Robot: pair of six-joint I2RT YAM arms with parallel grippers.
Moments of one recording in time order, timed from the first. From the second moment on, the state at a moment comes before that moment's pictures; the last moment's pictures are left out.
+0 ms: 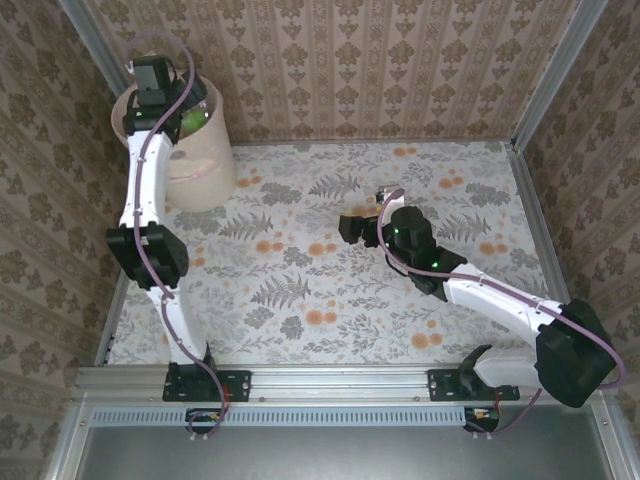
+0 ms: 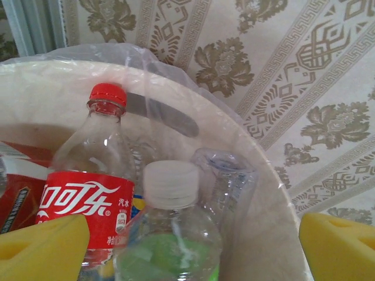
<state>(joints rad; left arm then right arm) 0.01 2.06 2.30 -0.65 -0.09 -0.42 0.62 1.26 0.76 0.19 0.14 0.39</state>
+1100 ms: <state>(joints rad) 0.04 1.16 1.33 -0.38 0.03 -0.38 0.40 1.11 0.62 0.15 0.39 0.36</state>
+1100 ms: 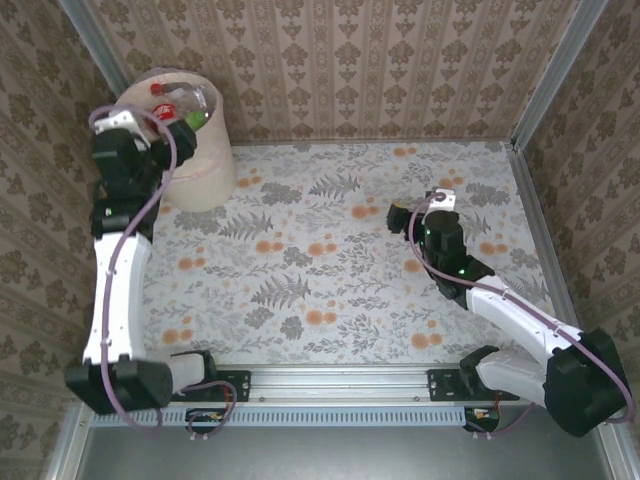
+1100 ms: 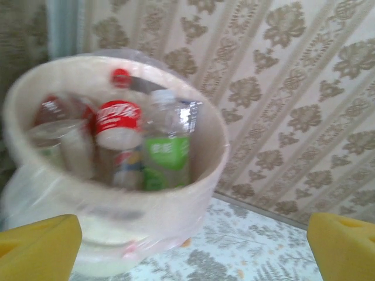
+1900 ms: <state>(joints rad) 0.05 1.04 0.37 0.18 -0.21 -0.21 0.07 1.30 0.50 0.29 0.36 0.13</state>
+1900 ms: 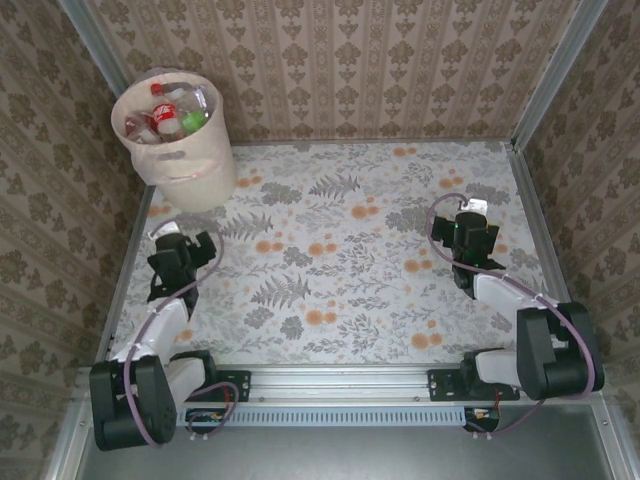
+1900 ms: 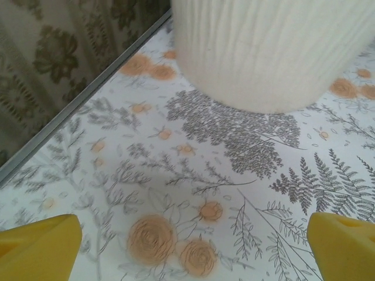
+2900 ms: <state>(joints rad) -0.06 1.55 0.37 0.79 -0.25 0.05 0.03 1.53 0.29 0.90 0.10 0.03</state>
